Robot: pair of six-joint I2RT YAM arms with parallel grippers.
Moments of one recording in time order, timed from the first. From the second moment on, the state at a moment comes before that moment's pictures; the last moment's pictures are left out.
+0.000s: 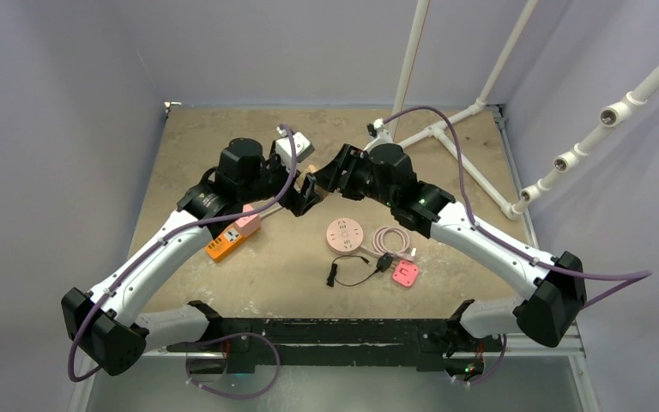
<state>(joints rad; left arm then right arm) -0.59 1.17 1.14 -0.40 0.32 0.08 0.79 1.34 1.16 -0.16 0.03 0.90</state>
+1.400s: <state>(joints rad) -0.59 0.97 0.97 -0.42 0.52 1.19 0.74 1.47 1.32 -0.34 -0.34 0.49</state>
